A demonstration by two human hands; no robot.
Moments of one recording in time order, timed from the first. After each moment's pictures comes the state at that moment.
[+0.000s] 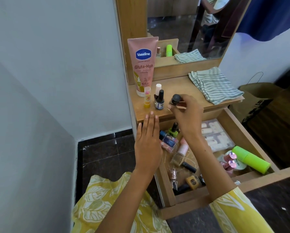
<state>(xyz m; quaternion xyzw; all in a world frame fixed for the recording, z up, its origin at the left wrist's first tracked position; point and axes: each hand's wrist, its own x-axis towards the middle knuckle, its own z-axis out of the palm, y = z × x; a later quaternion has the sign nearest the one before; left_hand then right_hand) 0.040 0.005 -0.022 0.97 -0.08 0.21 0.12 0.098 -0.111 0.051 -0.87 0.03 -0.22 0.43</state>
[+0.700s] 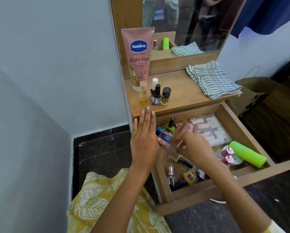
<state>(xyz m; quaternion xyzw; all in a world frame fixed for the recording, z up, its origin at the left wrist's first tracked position) 0.041 0.003 -0.021 0.96 -0.08 0.23 0.14 0.030 -0.148 0.029 -0.98 -0.06 0.10 0.17</state>
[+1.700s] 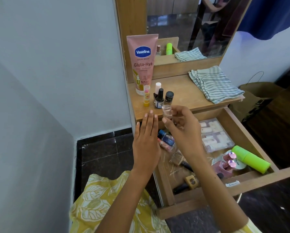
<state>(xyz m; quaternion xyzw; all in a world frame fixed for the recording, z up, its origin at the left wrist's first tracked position) 0.040 0.005 -0.025 0.96 -0.07 0.22 0.15 0.040 -0.103 0.057 -0.80 0.00 -0.12 0.59</state>
